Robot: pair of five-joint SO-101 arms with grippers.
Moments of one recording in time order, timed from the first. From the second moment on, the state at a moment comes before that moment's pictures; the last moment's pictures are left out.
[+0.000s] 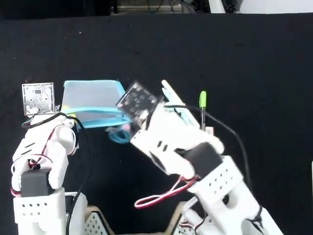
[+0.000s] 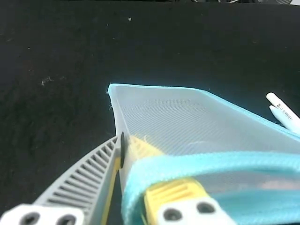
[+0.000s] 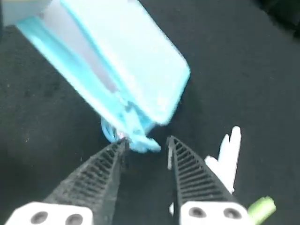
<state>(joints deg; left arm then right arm) -9.3 -77.0 55.6 58.9 -1.9 -37.9 -50.4 40.6 62.6 18.0</state>
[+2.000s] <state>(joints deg) -9.8 -77.4 60.2 57.1 -1.8 -27.3 -52.0 41.0 61.8 13.9</state>
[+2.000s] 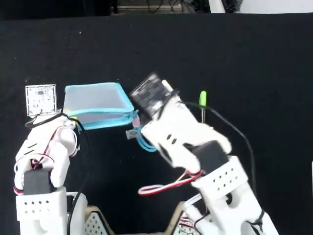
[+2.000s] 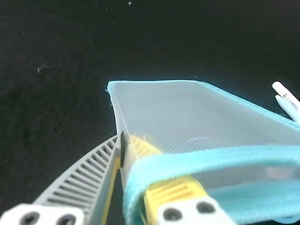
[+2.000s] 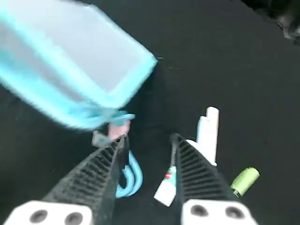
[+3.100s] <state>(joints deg) -9.8 -77.8 63.0 53.8 -1.8 -11.8 -7.0 37.9 44.4 5.8</state>
